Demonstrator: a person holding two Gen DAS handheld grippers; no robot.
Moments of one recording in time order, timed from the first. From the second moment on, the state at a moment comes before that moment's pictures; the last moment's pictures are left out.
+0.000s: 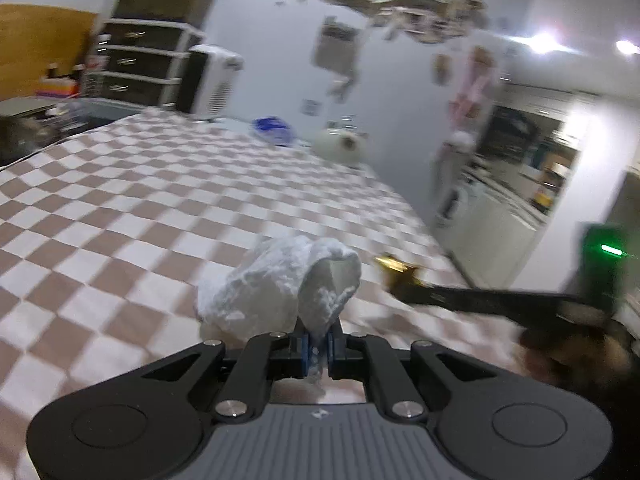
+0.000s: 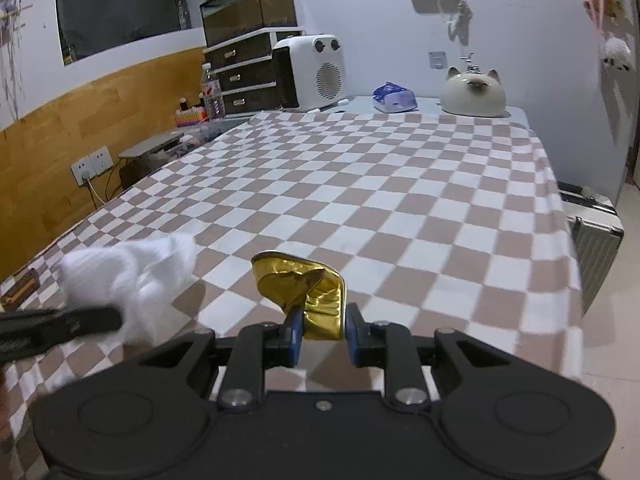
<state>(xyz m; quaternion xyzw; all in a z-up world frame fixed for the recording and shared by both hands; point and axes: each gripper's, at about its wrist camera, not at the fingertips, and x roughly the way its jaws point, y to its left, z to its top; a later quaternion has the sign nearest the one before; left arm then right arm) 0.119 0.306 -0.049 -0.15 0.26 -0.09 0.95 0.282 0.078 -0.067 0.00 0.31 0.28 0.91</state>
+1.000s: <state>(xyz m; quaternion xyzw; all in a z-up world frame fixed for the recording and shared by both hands) 0.133 0.222 -0.078 0.05 0.33 -0.05 0.94 0.200 0.047 -0.043 0.03 0.29 0.42 0.86</state>
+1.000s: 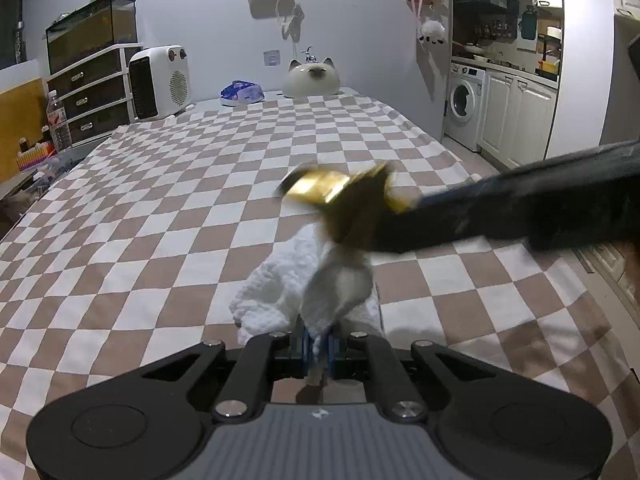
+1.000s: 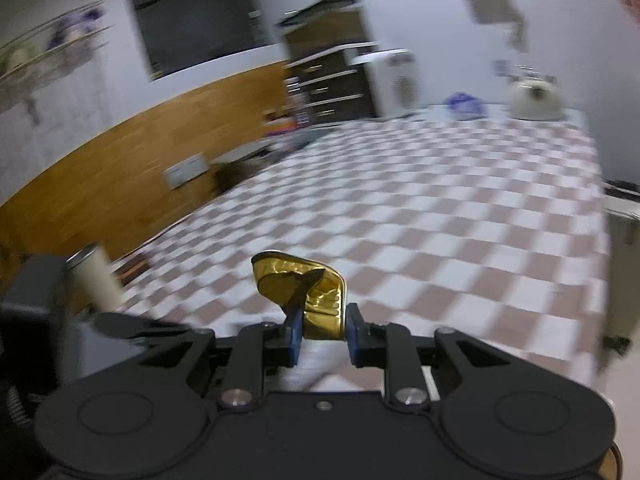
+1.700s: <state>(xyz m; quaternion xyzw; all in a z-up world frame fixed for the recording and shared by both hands) 0.157 0.257 -0.075 -0.01 0.33 -0.11 0.94 0.217 0.069 -0.071 0.00 0.34 0.39 0.85</state>
